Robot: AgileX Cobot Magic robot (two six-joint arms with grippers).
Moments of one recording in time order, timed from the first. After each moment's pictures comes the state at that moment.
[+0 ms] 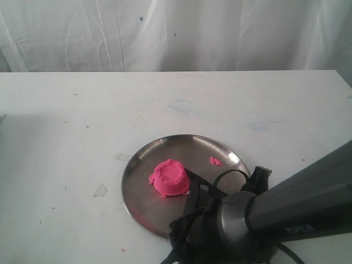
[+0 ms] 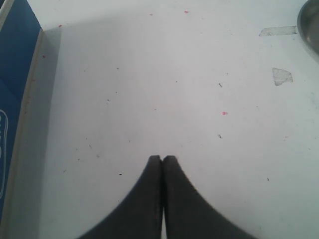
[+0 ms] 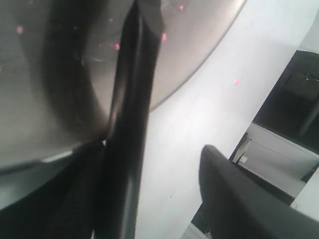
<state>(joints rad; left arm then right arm) 0.08 0.00 0.02 -0.16 0.51 0.29 1.08 1.96 -0.83 -1.00 1.11 0.84</state>
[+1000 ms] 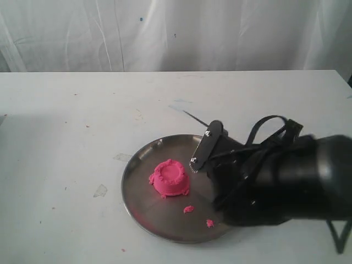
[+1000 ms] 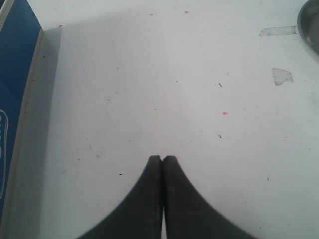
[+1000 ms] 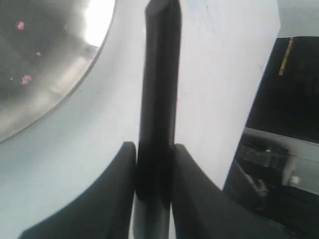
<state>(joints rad) 0.08 0.00 0.02 -0.16 0.51 0.29 0.95 1.64 -0.83 -1.04 1.05 0.80</state>
